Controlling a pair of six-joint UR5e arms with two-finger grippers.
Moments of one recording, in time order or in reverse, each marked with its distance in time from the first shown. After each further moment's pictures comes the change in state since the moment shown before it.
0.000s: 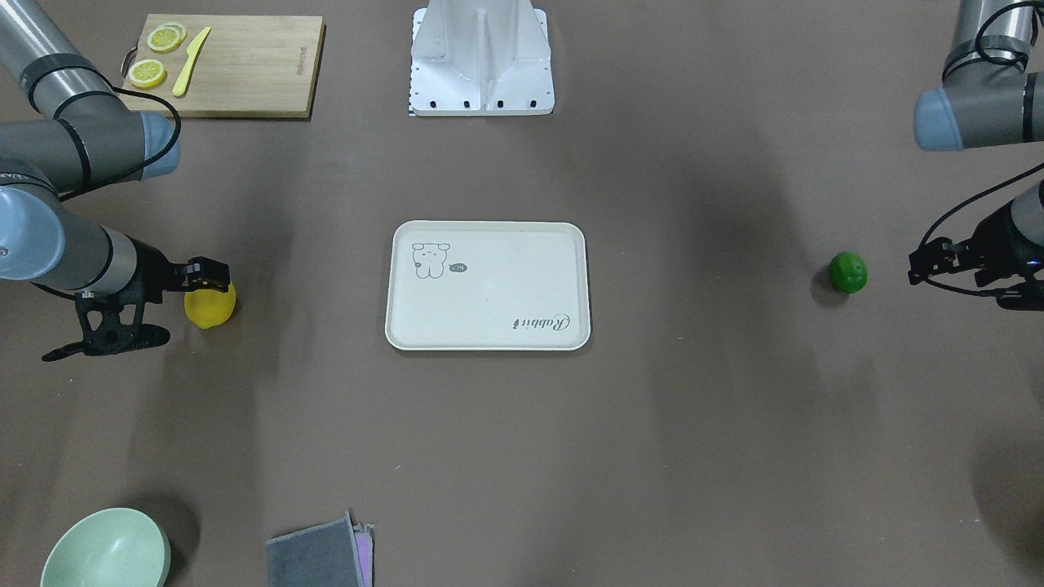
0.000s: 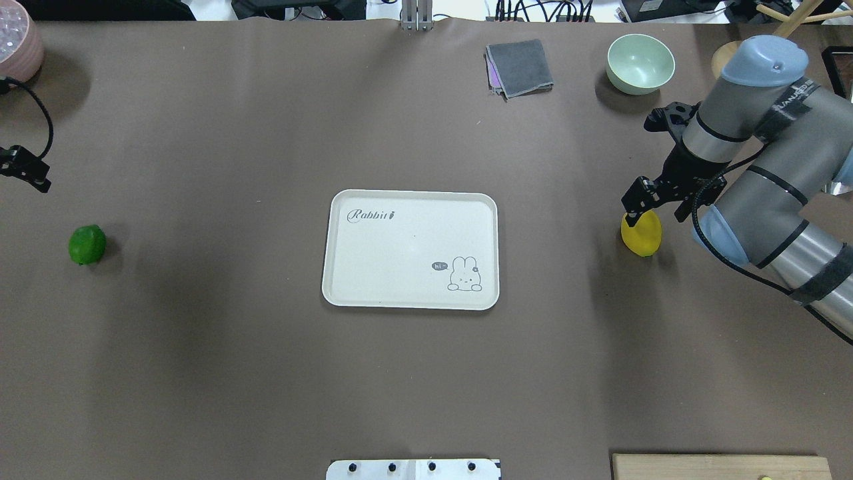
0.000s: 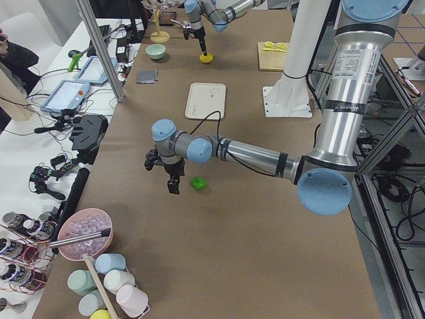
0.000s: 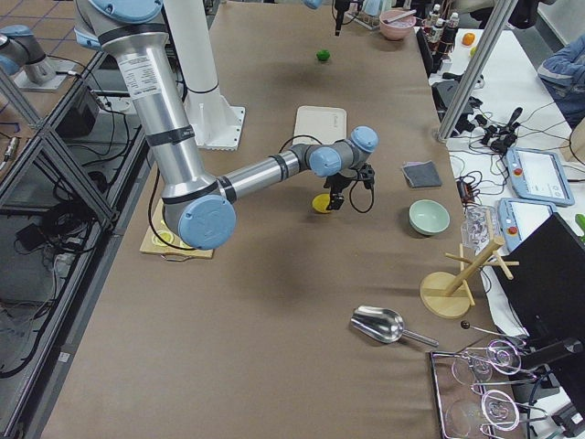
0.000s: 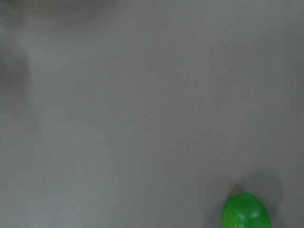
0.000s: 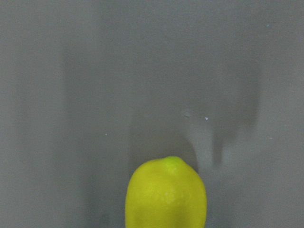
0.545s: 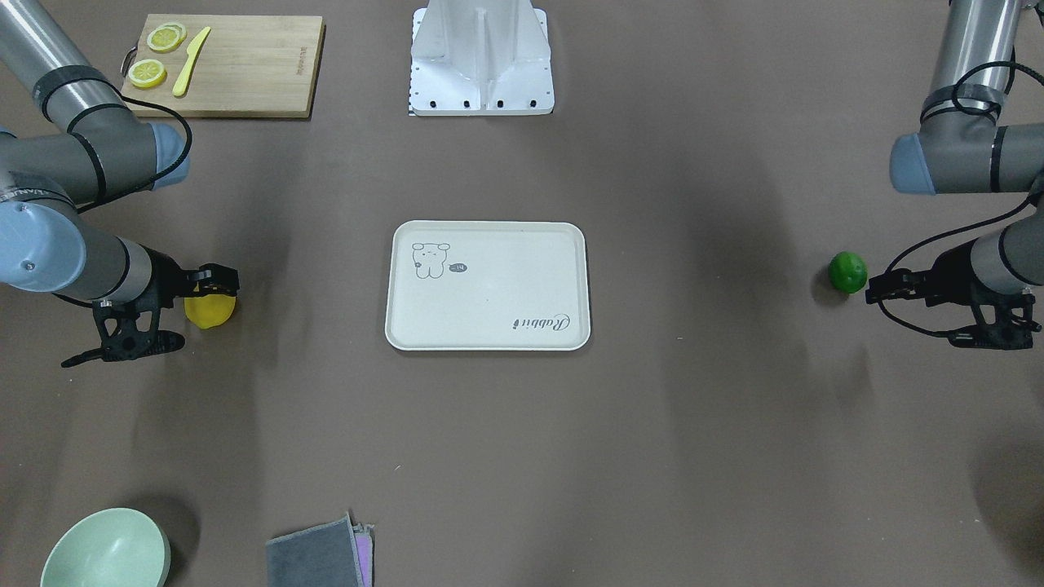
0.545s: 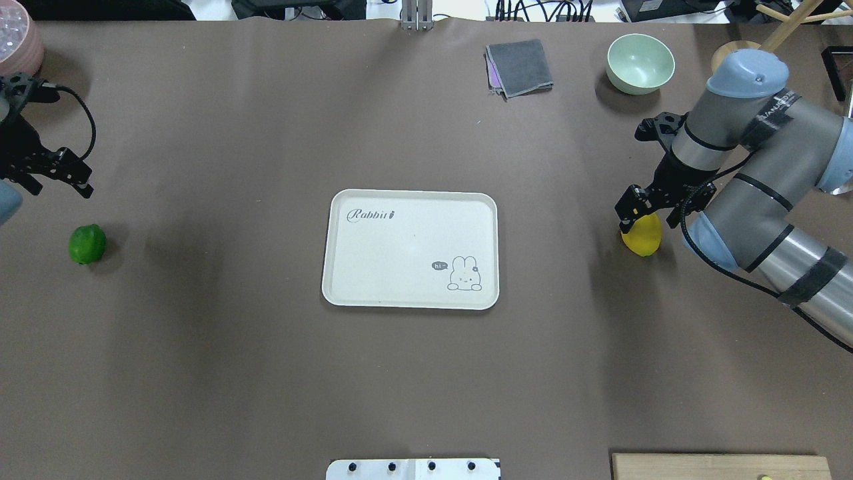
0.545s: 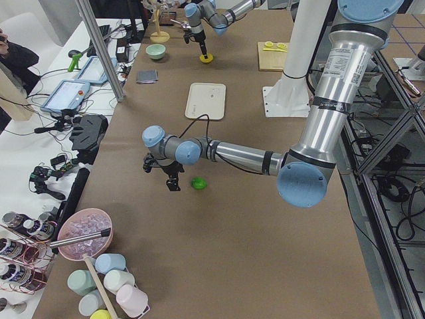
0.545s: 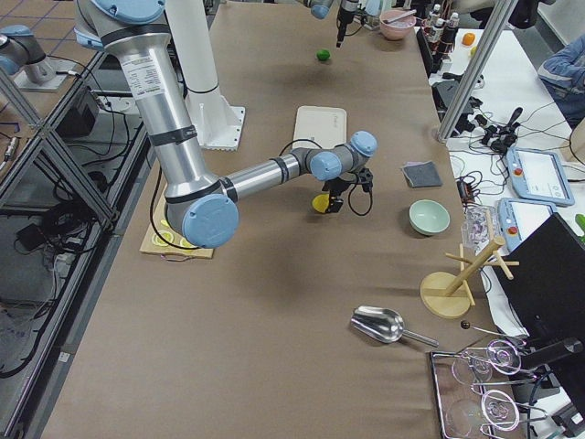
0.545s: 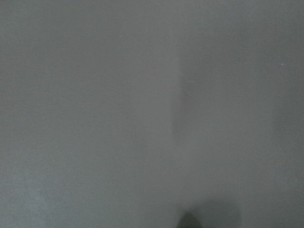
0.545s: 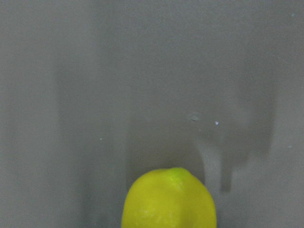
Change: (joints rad) left arm 0.043 -0.086 0.141 -0.001 -0.126 -0.005; right arm -0.022 0.009 -0.050 0.042 -0.002 0.001
